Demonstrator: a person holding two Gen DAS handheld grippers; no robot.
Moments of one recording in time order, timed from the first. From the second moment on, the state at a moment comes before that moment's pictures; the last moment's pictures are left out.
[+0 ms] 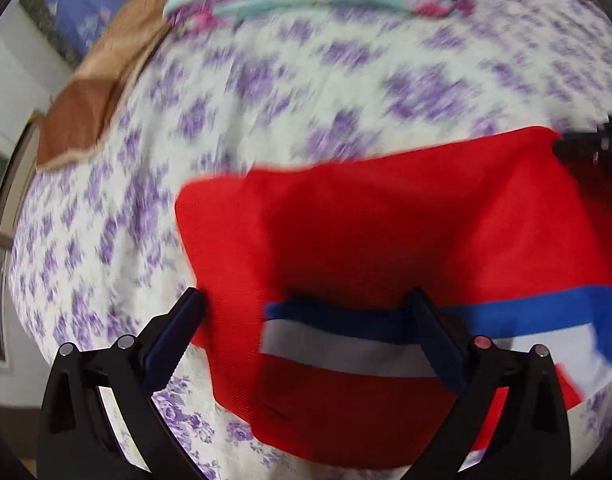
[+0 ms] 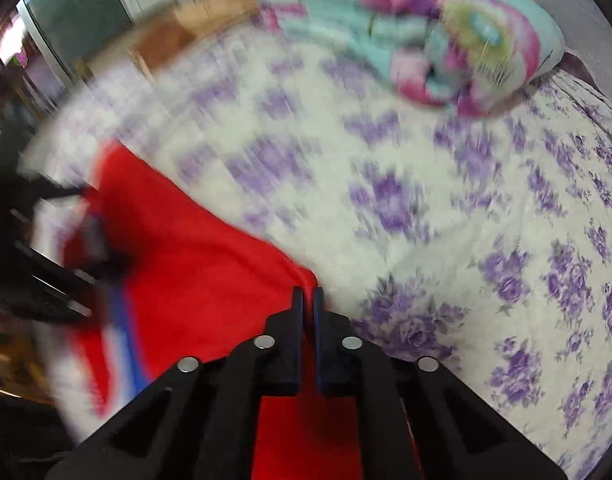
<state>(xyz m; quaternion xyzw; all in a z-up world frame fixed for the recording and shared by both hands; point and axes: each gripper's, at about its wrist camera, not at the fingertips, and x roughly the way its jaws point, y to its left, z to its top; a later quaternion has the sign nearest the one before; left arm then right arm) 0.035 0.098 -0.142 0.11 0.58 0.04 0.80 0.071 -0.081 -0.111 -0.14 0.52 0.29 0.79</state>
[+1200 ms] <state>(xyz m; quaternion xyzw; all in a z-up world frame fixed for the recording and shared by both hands) 0.034 0.115 -0.153 0.09 0.60 0.02 0.79 -0.098 -0.409 -0.137 0.32 0.51 -0.07 0.80</state>
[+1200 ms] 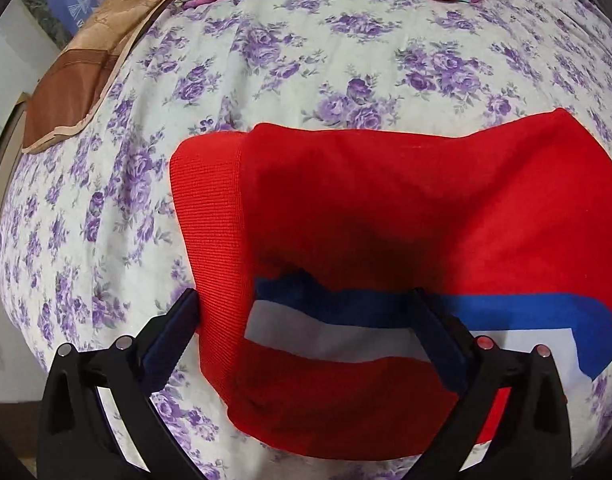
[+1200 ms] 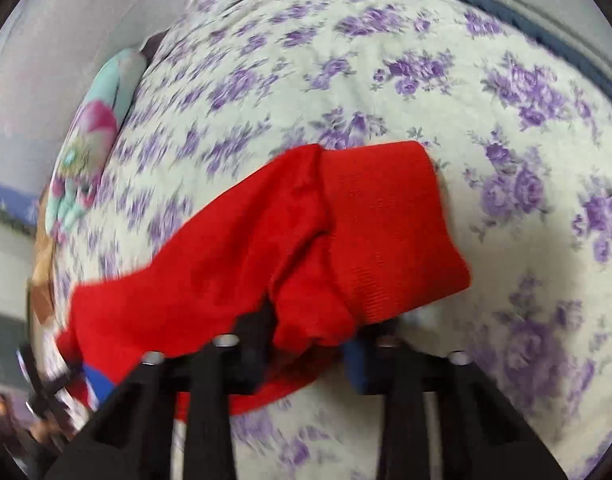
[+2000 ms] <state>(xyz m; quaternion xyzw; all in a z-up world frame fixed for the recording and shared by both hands) 0.023 0.202 -0.097 -0.01 0.56 0.06 0.83 0.010 -0.179 -0.061 0.05 0.56 0.18 0.81</state>
